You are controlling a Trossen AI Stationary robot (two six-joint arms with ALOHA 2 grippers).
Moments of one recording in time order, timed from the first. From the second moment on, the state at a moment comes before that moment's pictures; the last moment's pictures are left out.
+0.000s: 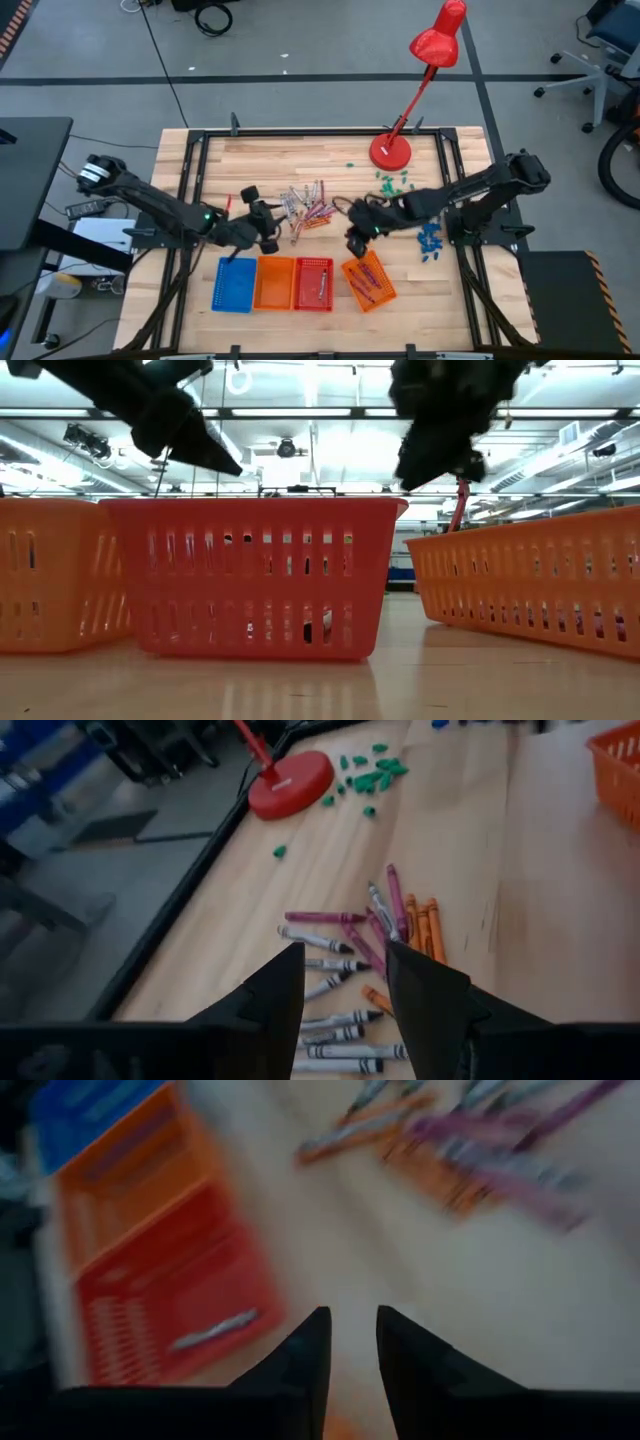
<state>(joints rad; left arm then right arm) -0.36 1.21 0.63 -0.05 -0.82 -0.10 0.19 1.49 1.00 -0.39 0.15 0.75</state>
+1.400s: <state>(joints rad) -0.28 1.18 0.55 -0.06 -0.87 -0.04 -0.08 1.93 1.19 -0.44 0.11 0.03</state>
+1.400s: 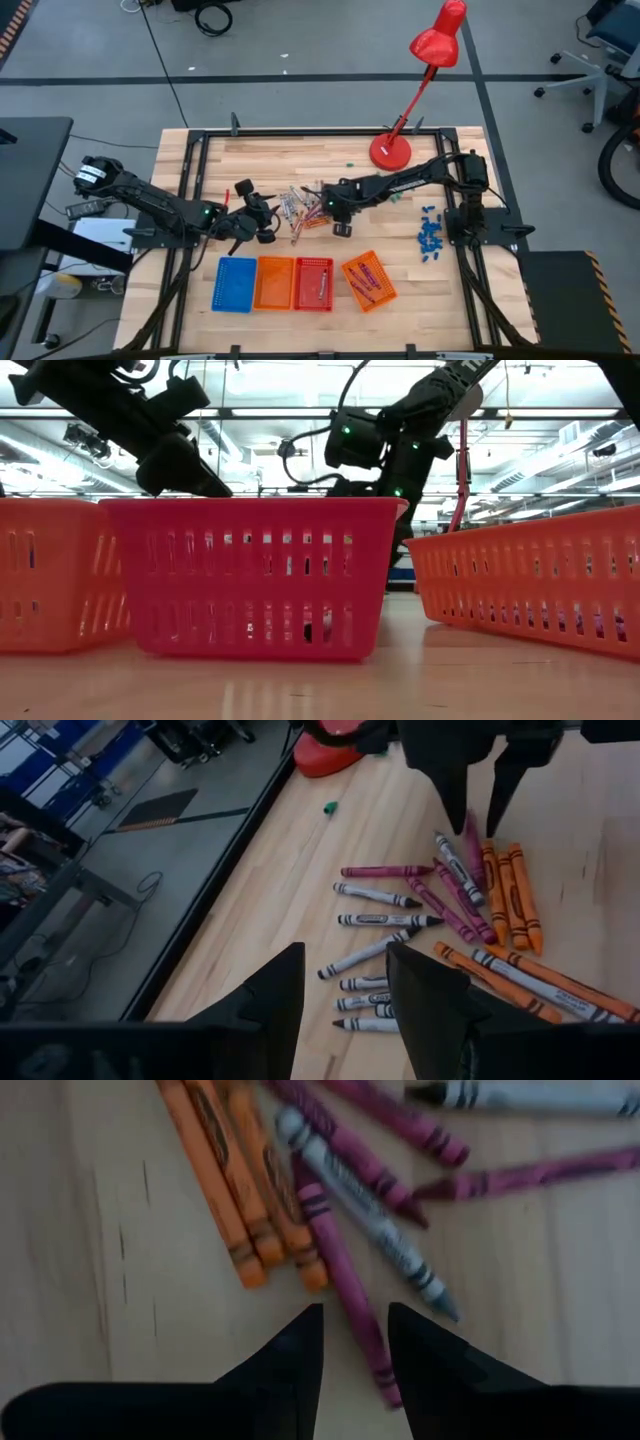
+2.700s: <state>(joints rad) -0.28 1.18 0.55 -0.08 -0.87 0.00 -0.02 1.74 1.15 -0.48 -0.05 0.38</state>
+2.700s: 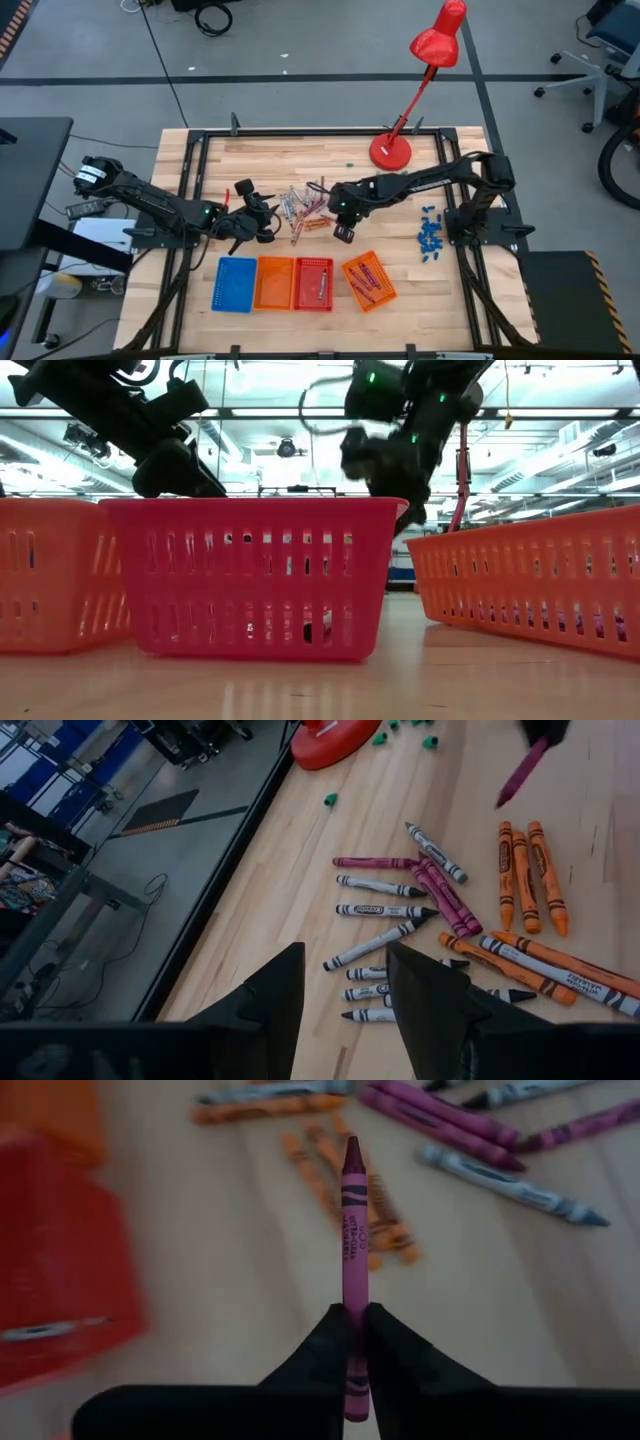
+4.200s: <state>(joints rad) -0.28 1.18 0.55 -0.06 -0.87 -0.03 0.52 1.58 0.95 -0.50 0.00 1.42</state>
